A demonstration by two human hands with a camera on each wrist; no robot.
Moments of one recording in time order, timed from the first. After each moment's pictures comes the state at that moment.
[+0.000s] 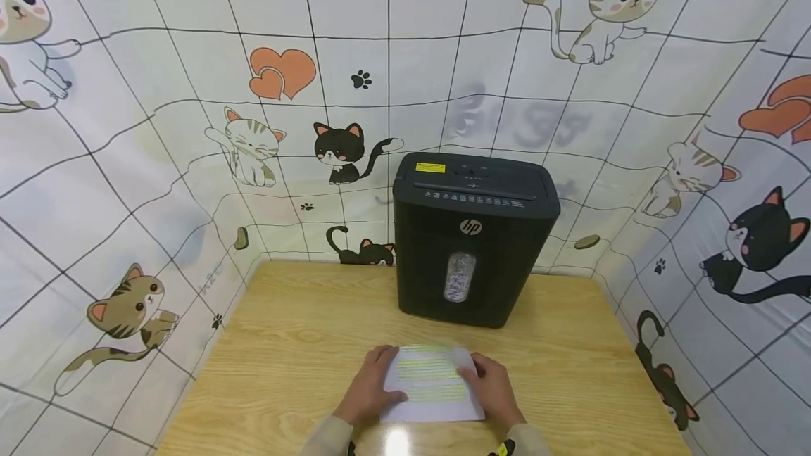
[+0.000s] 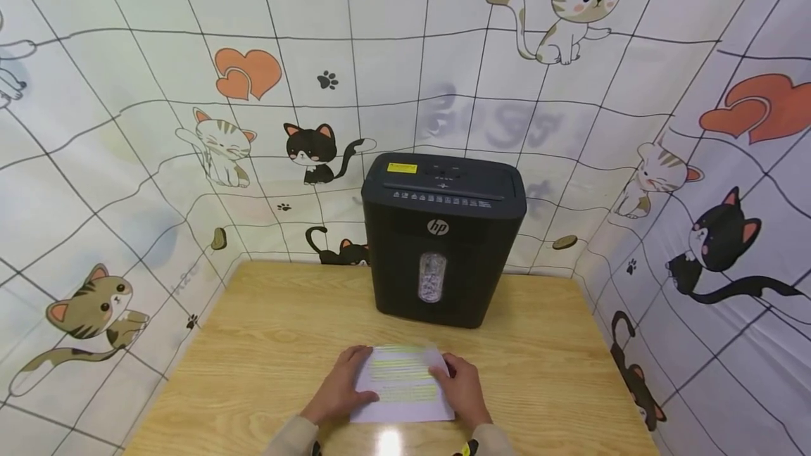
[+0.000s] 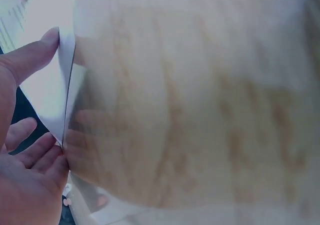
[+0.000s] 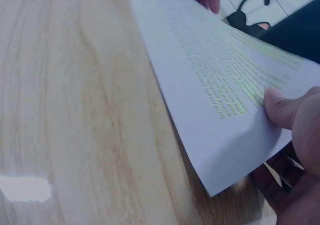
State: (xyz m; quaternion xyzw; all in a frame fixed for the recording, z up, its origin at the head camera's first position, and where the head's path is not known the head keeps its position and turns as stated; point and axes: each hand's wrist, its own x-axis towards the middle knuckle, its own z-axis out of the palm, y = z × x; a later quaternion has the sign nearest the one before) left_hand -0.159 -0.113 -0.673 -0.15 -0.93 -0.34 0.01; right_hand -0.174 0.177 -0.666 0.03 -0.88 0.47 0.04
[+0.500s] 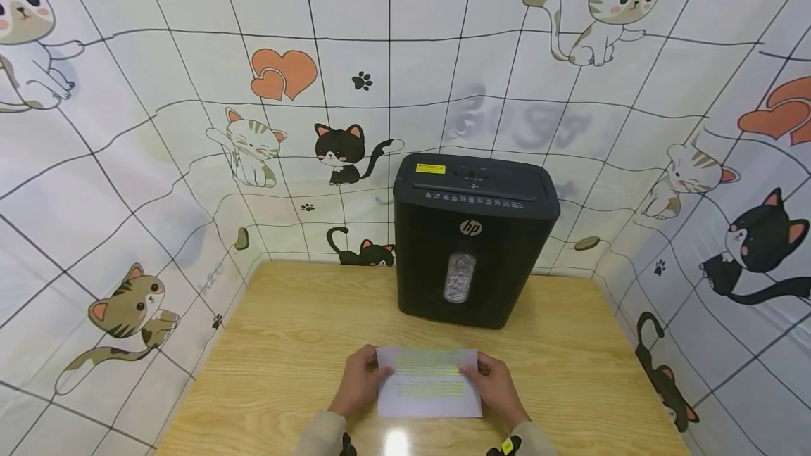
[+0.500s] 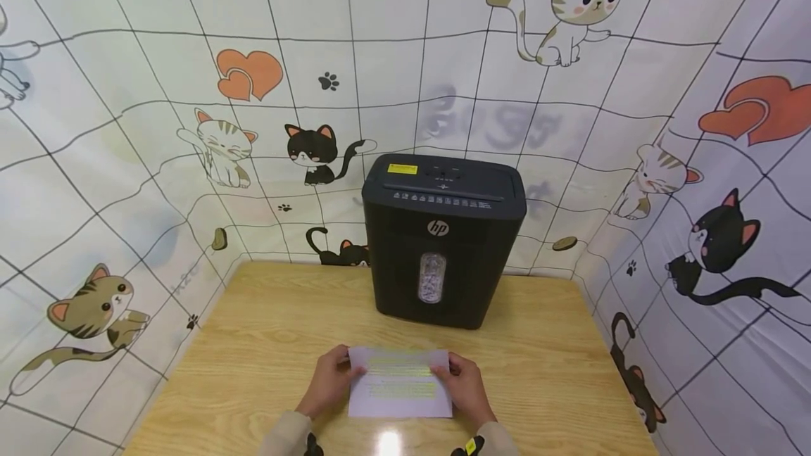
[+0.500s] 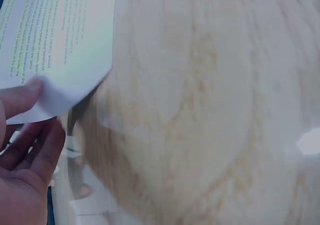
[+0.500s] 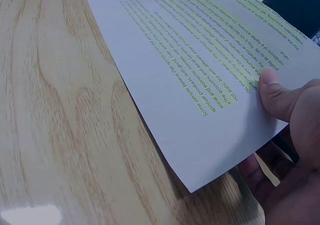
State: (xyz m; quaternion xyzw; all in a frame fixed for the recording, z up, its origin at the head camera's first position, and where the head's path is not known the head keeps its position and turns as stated) left_hand -0.169 -0.126 -0.669 -0.06 -0.84 -0.53 0.01; right_hand -0.176 0.177 -0.658 -0.03 -0.81 0.59 -0.03
